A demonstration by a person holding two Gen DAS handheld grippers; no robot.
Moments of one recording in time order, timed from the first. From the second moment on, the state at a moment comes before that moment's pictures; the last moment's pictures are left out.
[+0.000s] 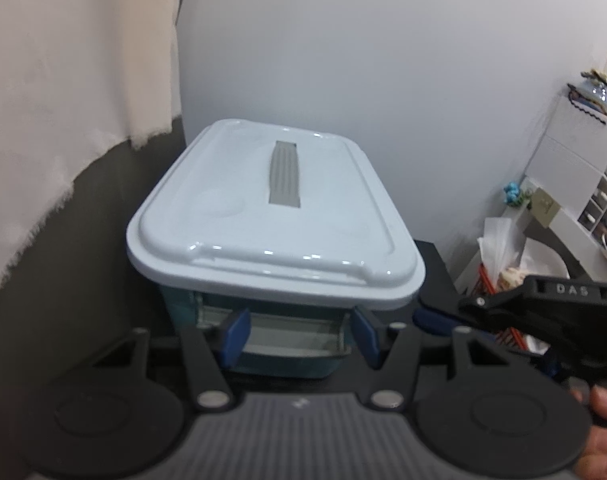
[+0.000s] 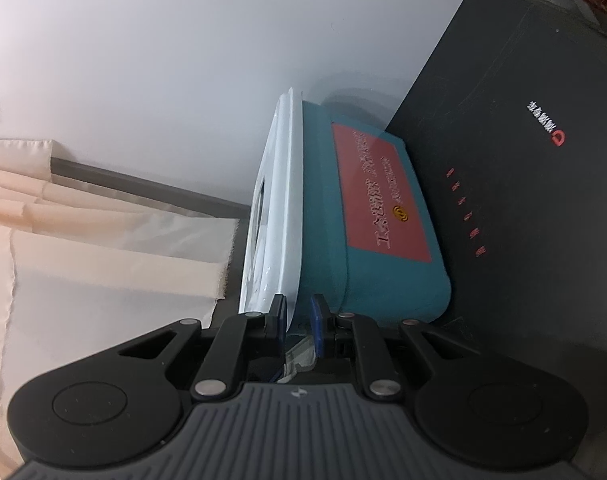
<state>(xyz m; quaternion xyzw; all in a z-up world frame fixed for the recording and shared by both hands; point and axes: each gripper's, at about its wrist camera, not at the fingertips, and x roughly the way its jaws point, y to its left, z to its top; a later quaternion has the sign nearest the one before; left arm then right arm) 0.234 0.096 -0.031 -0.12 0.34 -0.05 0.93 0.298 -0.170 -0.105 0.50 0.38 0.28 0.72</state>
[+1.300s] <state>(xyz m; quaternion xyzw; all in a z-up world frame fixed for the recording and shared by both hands) 0.165 0.028 0.017 -0.12 0.33 -0.03 0.94 0.221 -0.228 -0.036 0.31 0.35 0.24 0.85</state>
